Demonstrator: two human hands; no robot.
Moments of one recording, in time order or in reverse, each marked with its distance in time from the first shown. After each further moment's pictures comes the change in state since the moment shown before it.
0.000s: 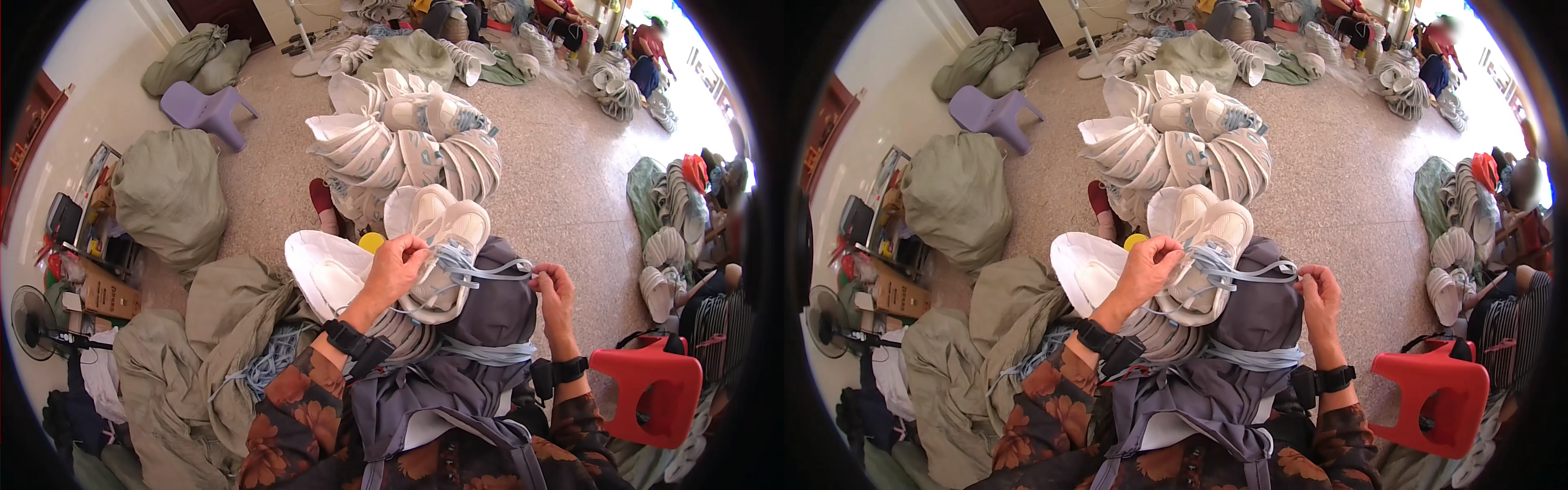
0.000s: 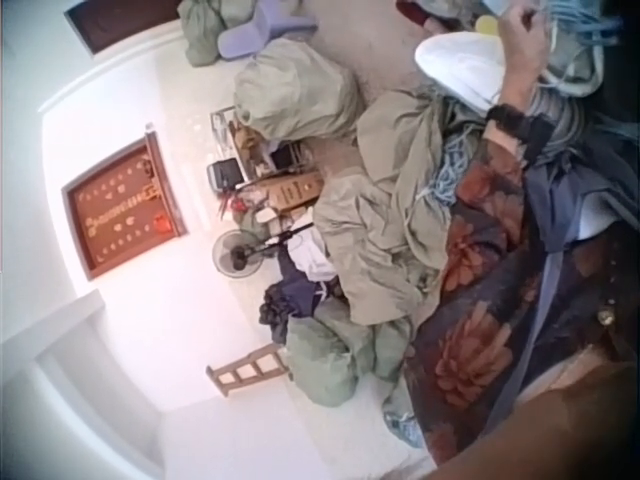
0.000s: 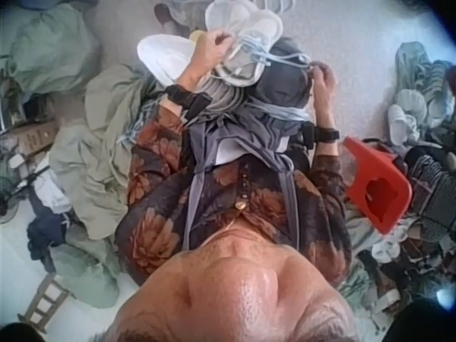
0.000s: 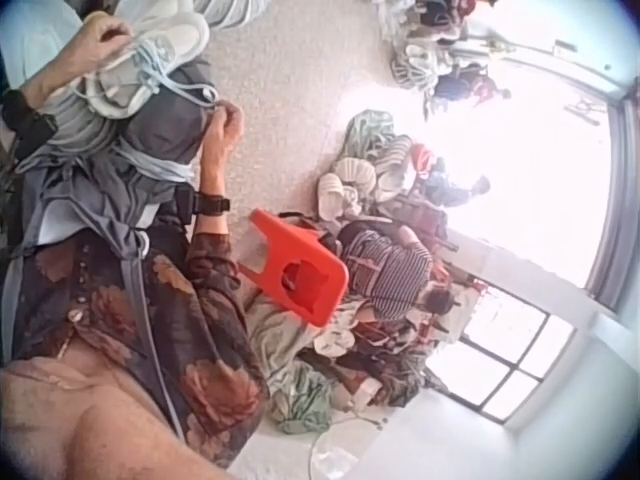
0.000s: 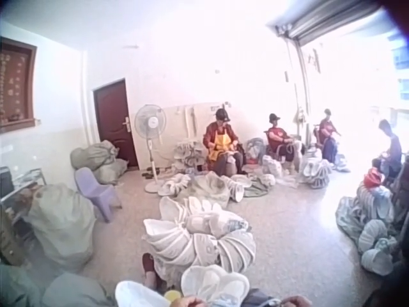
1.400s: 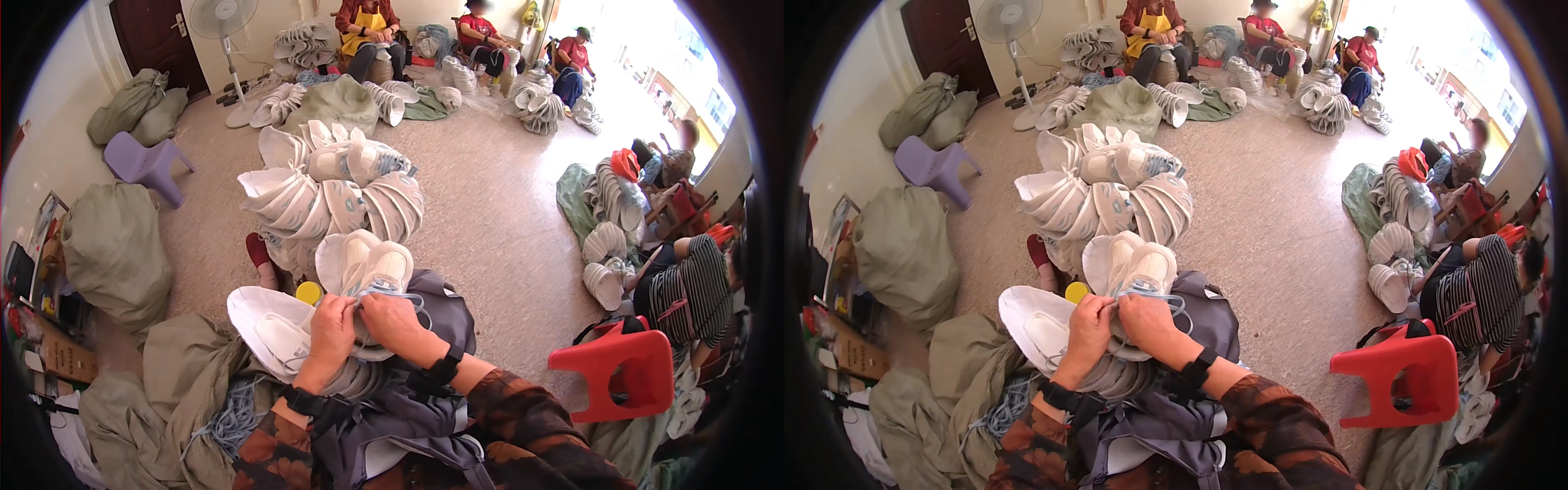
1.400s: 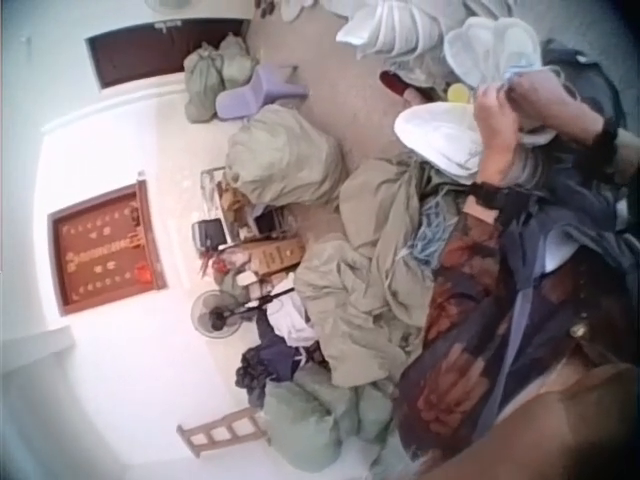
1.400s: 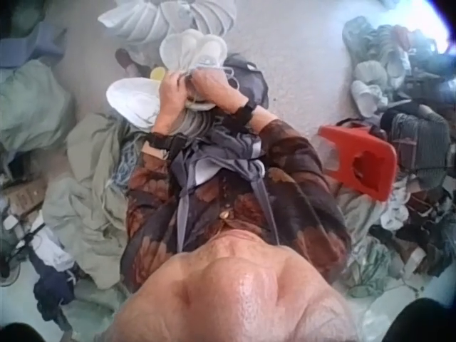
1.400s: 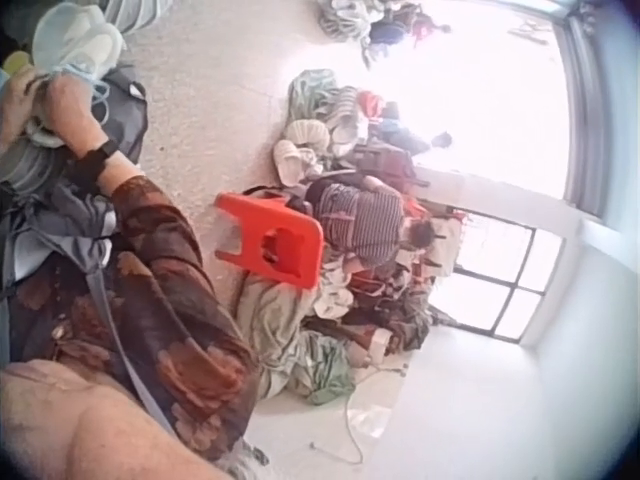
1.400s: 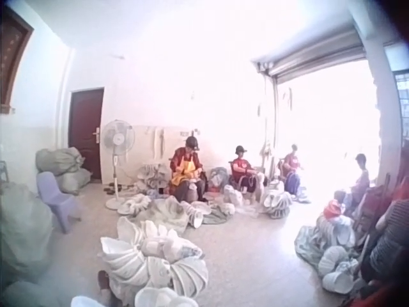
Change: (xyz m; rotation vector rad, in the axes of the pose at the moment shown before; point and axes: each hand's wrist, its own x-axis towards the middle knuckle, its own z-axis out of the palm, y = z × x) left_hand -0.031 0.002 0.014 0.455 0.209 0.331; right_hand -0.006 -0.053 0.156 -0.952 -0.478 -0.571
